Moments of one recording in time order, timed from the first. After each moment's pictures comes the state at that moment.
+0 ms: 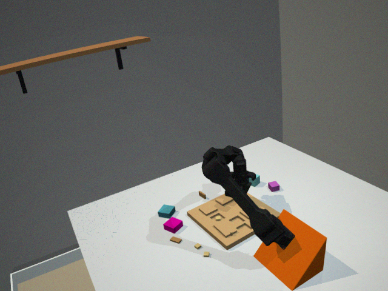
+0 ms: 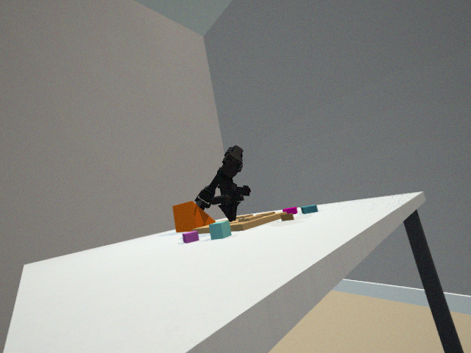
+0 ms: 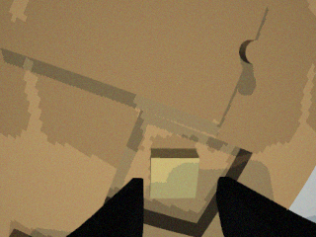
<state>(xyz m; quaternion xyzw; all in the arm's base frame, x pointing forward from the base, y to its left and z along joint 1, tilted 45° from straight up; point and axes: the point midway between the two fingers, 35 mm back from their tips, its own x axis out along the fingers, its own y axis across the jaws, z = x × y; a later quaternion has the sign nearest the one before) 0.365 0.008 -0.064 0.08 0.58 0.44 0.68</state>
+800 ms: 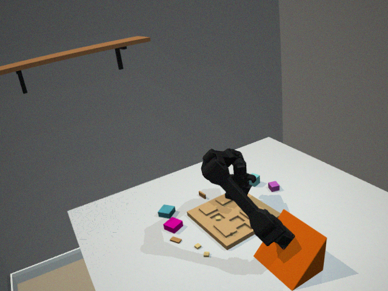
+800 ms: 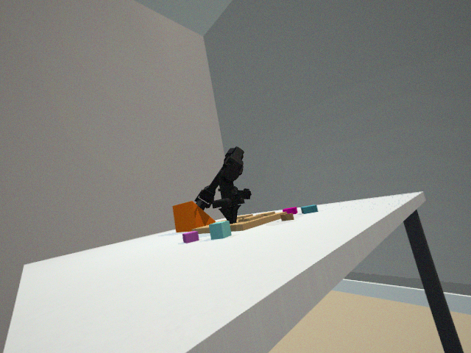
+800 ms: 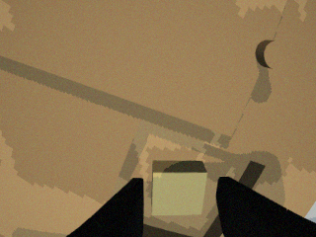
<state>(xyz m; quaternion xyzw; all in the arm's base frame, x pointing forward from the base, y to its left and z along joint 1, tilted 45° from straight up) 0.363 0.017 -0.073 0.08 0.58 0.44 0.68</state>
